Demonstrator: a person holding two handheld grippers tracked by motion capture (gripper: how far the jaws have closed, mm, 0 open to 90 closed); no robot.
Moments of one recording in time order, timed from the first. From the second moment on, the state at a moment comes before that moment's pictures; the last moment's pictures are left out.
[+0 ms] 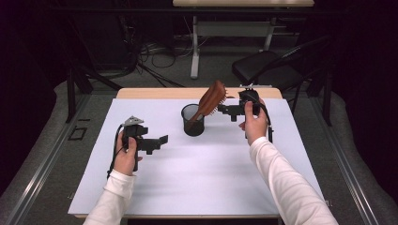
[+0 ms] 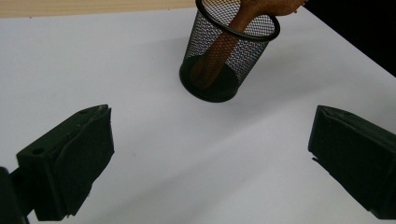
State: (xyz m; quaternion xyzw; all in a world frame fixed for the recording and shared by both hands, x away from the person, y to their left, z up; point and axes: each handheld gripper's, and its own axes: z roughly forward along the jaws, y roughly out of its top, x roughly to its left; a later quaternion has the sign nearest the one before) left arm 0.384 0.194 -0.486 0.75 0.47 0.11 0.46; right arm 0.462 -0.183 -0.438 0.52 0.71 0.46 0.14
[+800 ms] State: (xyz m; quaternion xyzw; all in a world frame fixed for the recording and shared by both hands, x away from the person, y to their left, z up) left arm 0.386 0.208 -0.470 0.73 0.47 0.10 0.48; right arm 0.435 -0.184 -0.436 0.49 0.73 0.46 0.15
